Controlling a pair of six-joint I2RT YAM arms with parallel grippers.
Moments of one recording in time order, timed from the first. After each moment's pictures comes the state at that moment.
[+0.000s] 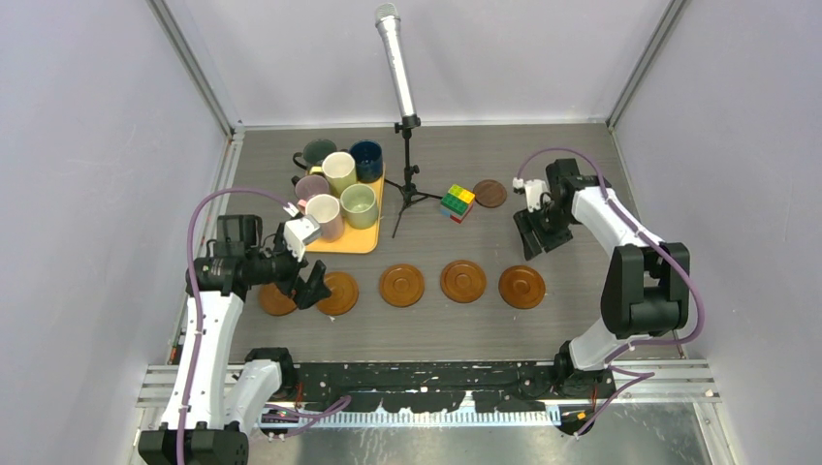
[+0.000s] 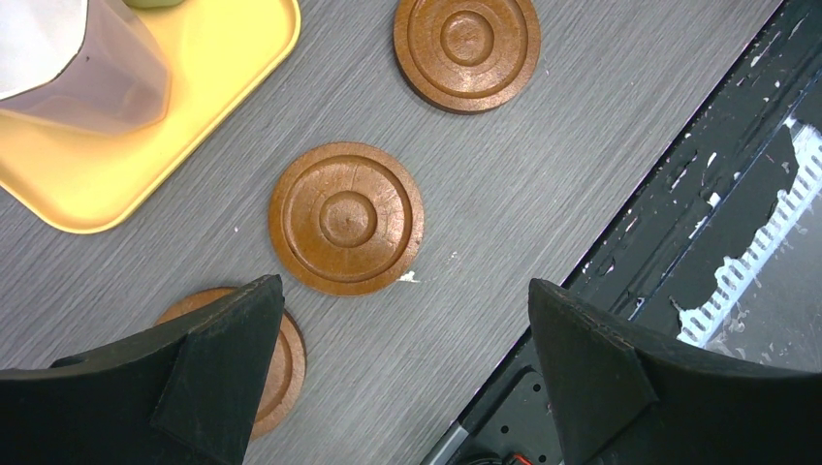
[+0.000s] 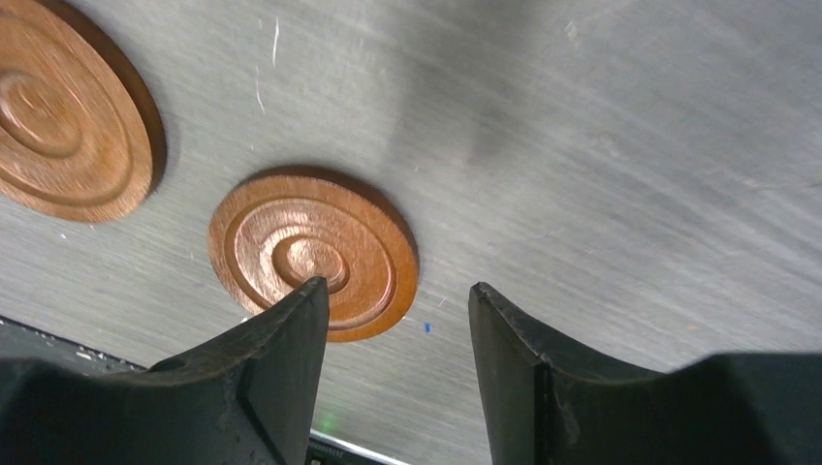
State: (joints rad) left arm 0.03 0.84 0.90 -1.06 0.71 0.63; right arm 0.05 1.59 1.16 -0.91 -0.19 -0.37
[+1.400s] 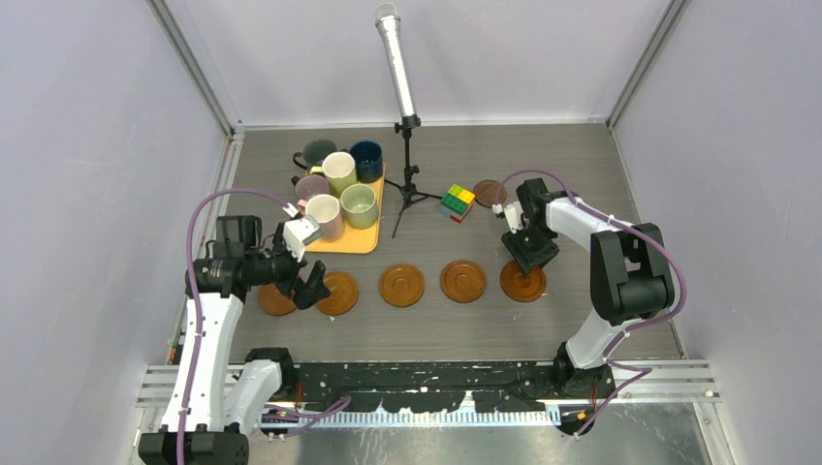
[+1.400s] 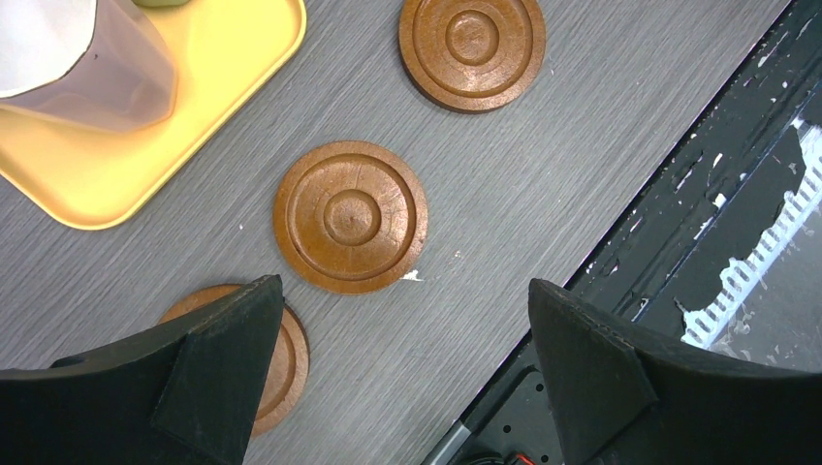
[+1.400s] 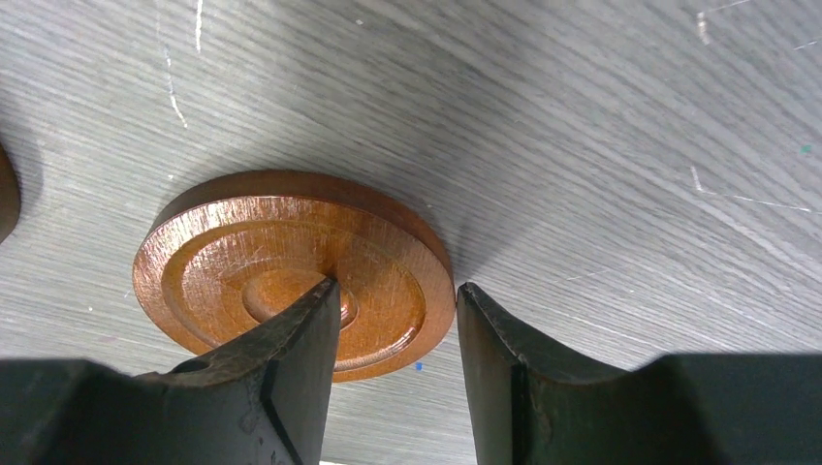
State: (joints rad) left arm 0.03 0.83 0.90 -1.06 0.70 0.62; right arm 0.18 1.69 1.02 -0.79 0.01 -0.36
